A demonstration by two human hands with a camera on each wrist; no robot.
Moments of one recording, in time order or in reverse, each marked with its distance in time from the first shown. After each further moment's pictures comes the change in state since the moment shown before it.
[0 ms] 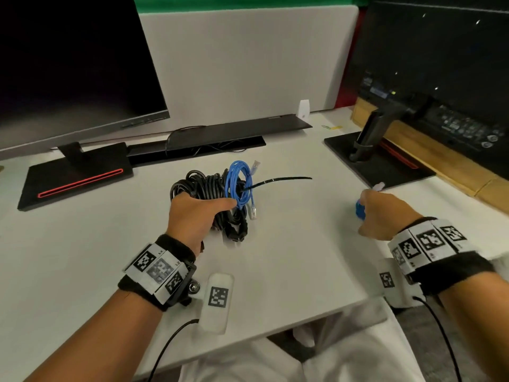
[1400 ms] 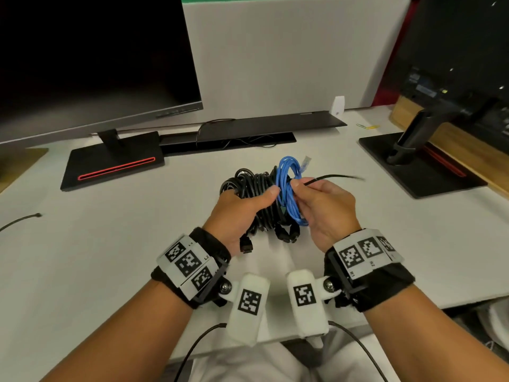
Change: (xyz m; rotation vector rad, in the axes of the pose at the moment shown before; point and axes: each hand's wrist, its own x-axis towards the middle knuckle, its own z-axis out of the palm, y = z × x) left_hand -0.017 0.010 0.006 -0.095 -0.237 -0.130; right_hand -0.024 -0.148 0.020 1.983 -0.025 0.011
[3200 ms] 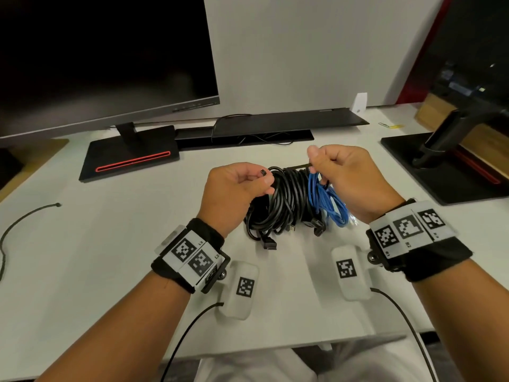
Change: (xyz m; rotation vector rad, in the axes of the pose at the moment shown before) left_hand 0.019 0.005 -0.030 0.055 0.043 0.452; right_hand 0.029 -0.044 0.003 -0.699 -0.501 -0.462
